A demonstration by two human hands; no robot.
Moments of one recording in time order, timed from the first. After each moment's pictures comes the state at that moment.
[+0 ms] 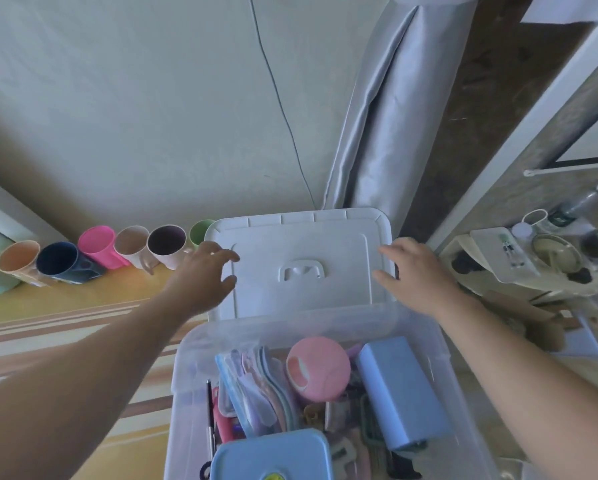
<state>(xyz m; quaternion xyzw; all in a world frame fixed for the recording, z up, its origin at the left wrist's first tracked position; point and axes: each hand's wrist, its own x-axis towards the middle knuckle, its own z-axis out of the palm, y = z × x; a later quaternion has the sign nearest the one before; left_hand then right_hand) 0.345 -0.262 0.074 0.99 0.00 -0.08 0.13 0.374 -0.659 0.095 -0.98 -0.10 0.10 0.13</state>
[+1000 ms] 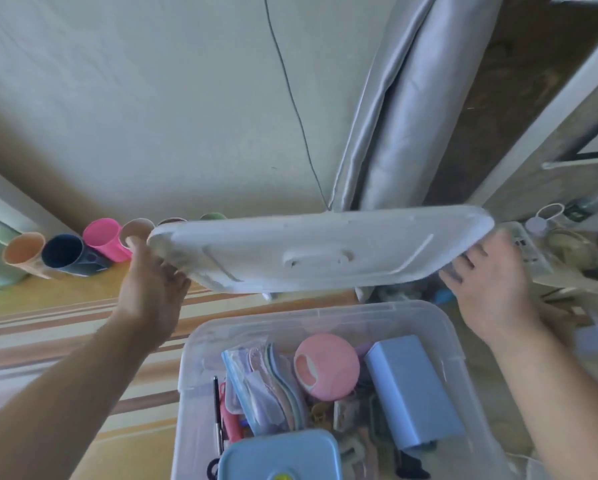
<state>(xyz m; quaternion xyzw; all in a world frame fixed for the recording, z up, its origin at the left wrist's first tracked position) 0.297 -0.248 0.118 0.49 0.30 0.04 0.82 0.345 -0.684 0.123 -0.59 0.14 0.03 0.79</state>
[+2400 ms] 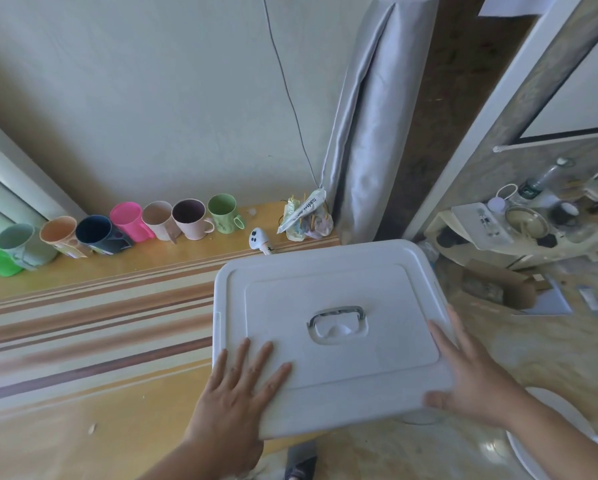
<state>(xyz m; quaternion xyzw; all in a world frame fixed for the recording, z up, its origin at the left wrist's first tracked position) 0.026 -0.296 0.057 0.97 -0.22 -0.11 0.04 0.089 -0.710 0.103 -0.95 -0.04 0.28 0.14</state>
